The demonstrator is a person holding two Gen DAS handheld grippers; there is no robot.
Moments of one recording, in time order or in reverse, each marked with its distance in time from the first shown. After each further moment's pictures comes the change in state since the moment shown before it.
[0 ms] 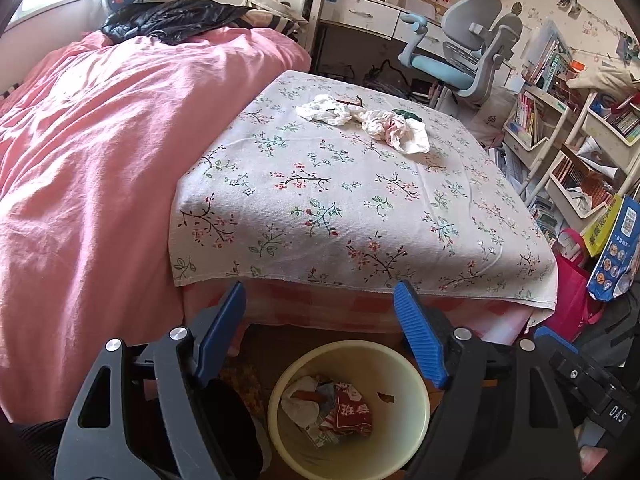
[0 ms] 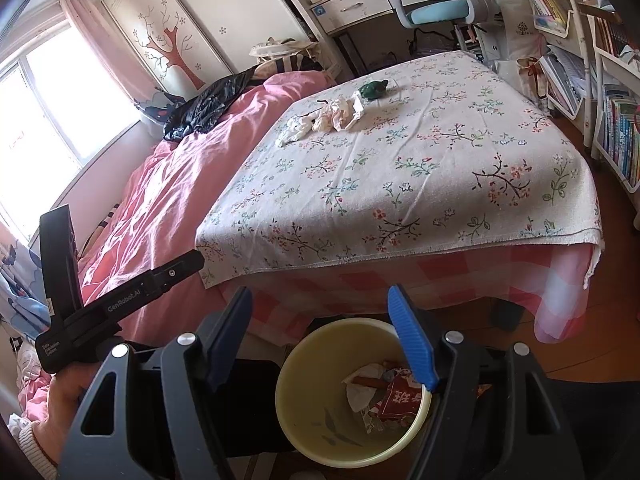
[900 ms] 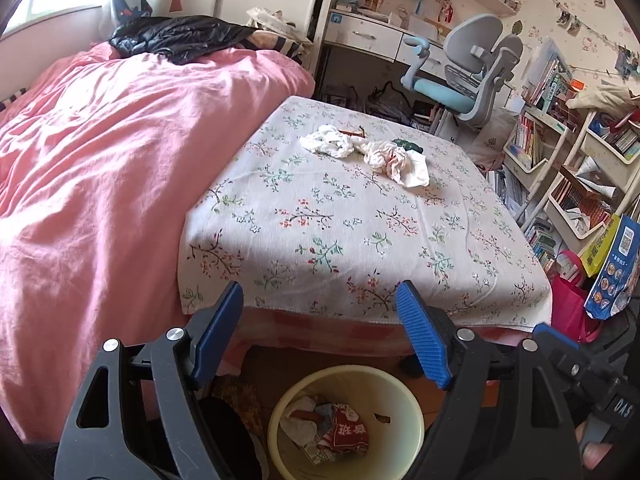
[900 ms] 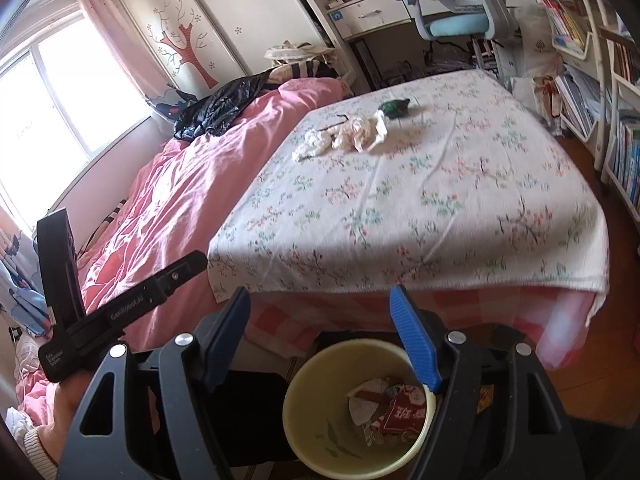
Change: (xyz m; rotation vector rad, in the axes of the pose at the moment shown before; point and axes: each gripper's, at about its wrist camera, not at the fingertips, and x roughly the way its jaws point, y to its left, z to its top) left arm -0.013 0.001 0.017 -0.021 -0.079 0.000; right arm 0.003 0.020 0.031 -0.062 -0.012 0.012
